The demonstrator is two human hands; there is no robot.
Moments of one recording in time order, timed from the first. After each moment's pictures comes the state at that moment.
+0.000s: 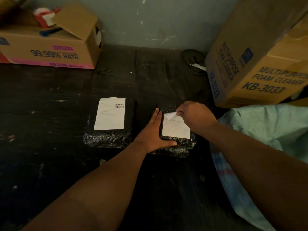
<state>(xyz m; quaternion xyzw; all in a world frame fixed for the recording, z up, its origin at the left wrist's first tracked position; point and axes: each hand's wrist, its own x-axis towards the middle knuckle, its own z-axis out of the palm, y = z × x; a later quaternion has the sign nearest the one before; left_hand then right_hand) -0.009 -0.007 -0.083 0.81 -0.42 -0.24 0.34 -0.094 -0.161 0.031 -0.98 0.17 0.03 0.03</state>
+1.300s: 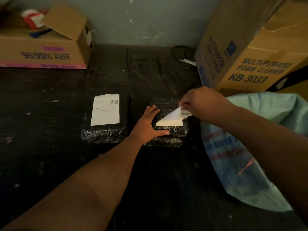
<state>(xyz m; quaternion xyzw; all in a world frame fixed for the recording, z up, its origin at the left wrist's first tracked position) -0.012 -0.005 -0.087 0.80 -0.40 -0.21 0.40 -0.144 -0.138 0.118 -0.99 0.13 0.05 0.03</state>
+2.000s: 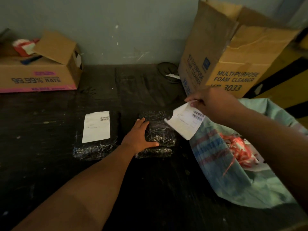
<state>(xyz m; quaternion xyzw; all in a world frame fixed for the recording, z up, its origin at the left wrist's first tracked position) -0.009 -0.011 -0.065 0.83 -0.46 -0.21 0.24 -0.202 -0.162 0.167 -0.98 0.20 -0.06 0.05</state>
